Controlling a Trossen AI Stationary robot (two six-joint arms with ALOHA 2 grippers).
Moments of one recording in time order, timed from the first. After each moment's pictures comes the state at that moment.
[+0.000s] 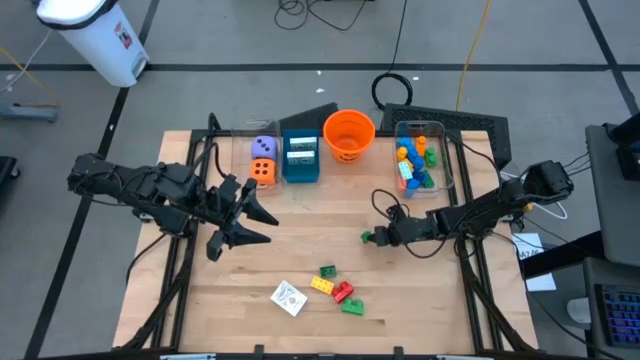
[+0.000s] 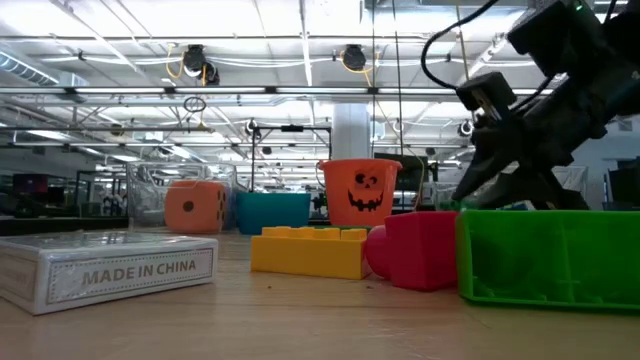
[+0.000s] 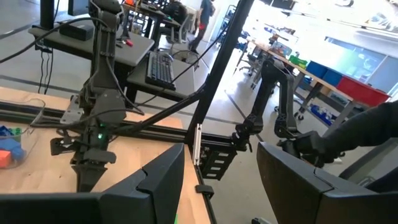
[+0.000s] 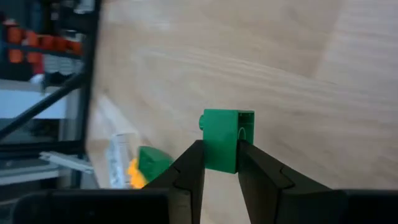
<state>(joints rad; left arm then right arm) -0.30 1.06 1.22 -0.23 0.05 -0.36 0.23 1.31 0.34 0.36 0.20 1.47</state>
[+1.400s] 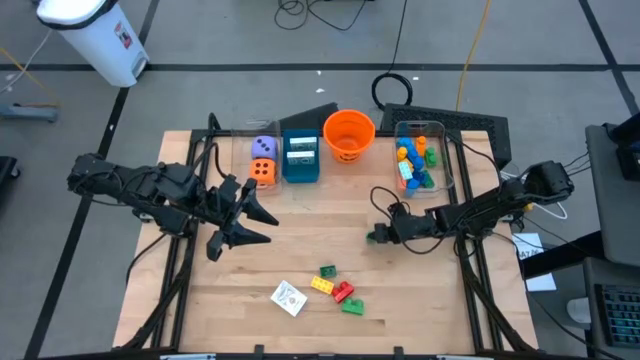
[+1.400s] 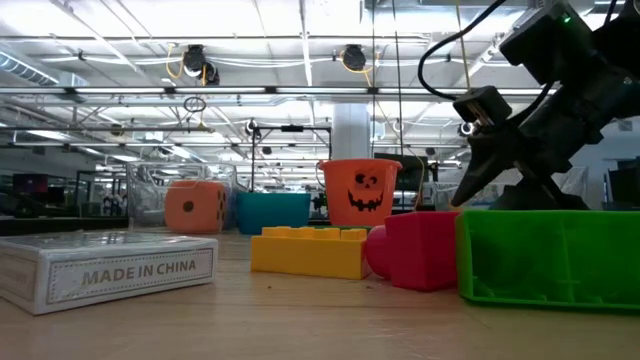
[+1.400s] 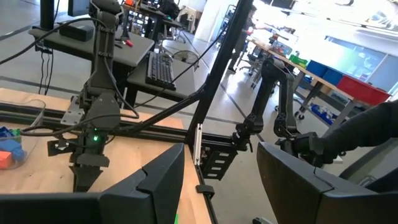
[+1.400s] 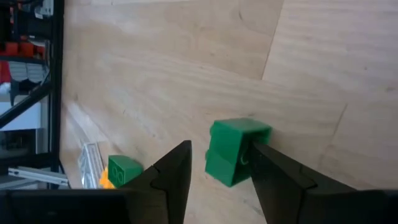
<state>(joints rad) -0.30 1.06 1.22 -0.23 0.05 -0.35 0.19 1.31 0.34 0.27 0.18 1.50</state>
